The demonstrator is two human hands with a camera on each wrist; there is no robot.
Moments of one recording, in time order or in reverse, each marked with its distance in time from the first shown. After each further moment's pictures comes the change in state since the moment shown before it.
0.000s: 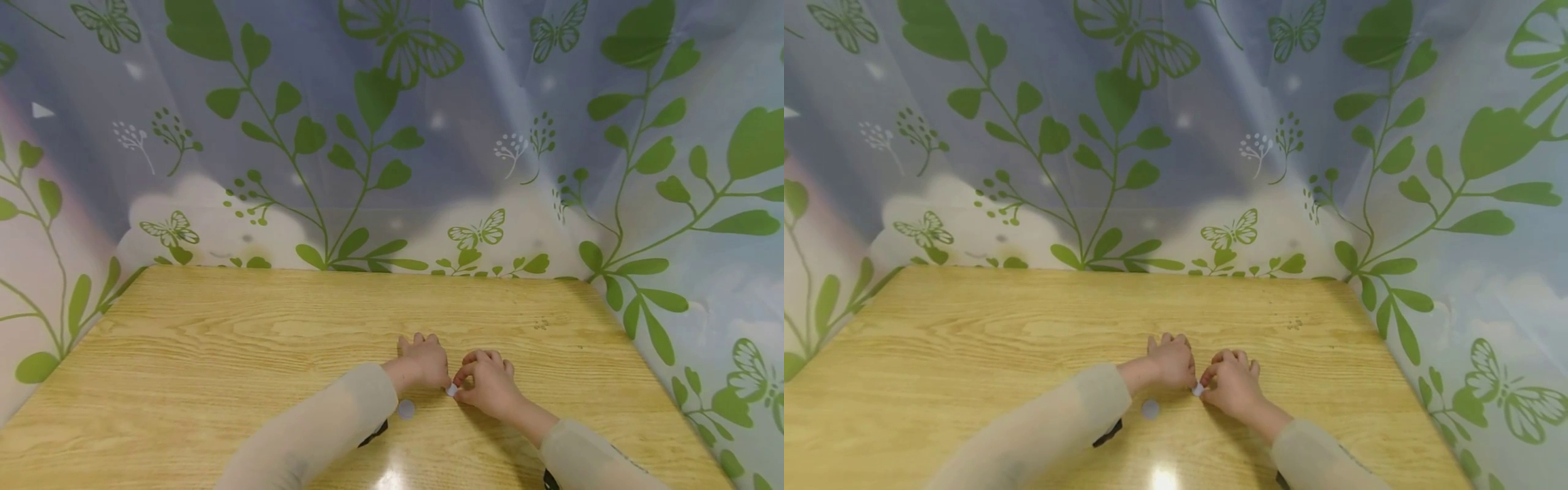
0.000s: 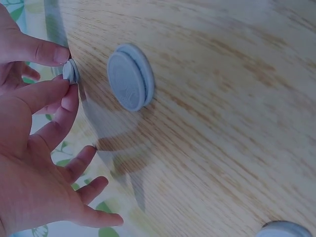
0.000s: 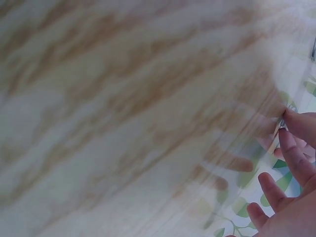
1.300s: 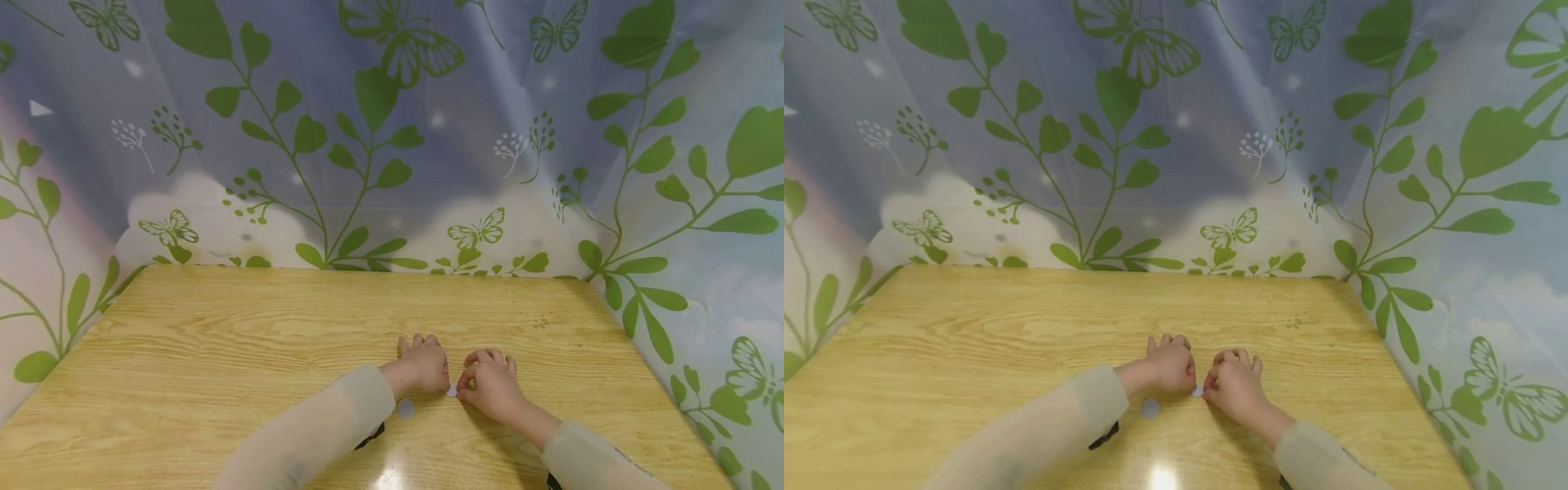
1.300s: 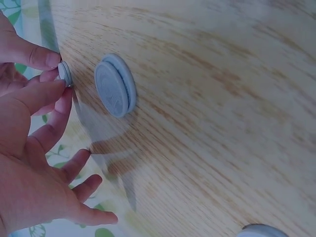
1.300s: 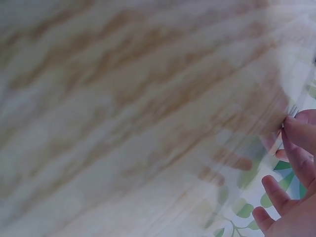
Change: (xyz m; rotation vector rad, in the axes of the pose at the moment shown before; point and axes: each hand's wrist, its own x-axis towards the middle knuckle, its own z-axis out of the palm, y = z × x) left_hand -0.005 -0.006 0.004 -0.084 0.034 0.072; right_hand -0.007 -0.001 -0.001 -0.095 0.060 -0.065
